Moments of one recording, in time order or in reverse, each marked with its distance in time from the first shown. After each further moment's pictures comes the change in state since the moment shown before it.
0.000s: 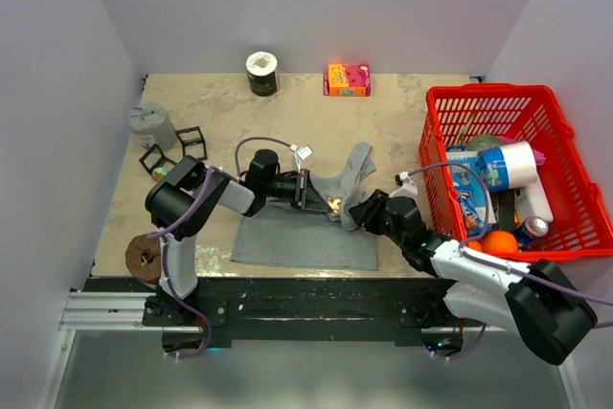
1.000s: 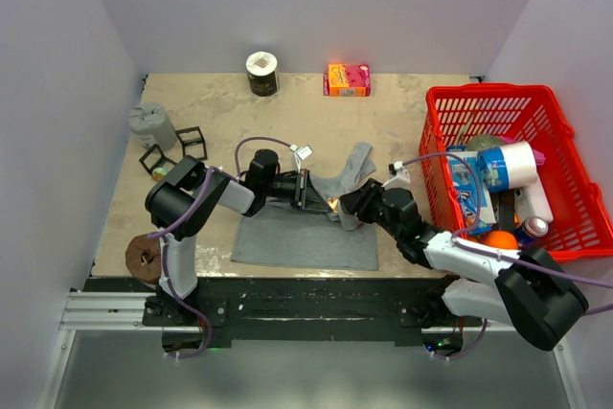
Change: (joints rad) left arm 0.000 0.000 0.000 0.000 0.001 0.000; right arm 0.000 0.101 0.064 0.149 -0.031 -0.028
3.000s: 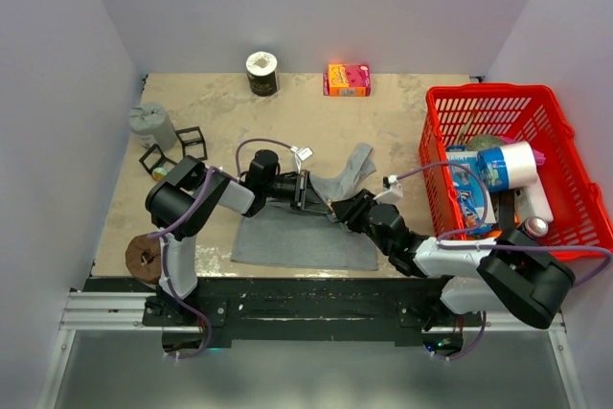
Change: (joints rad) left arm 0.000 0.000 -0.003 0.003 0.020 -0.035; right arm 0.171 0.122 -0.065 0.211 0.194 0.138
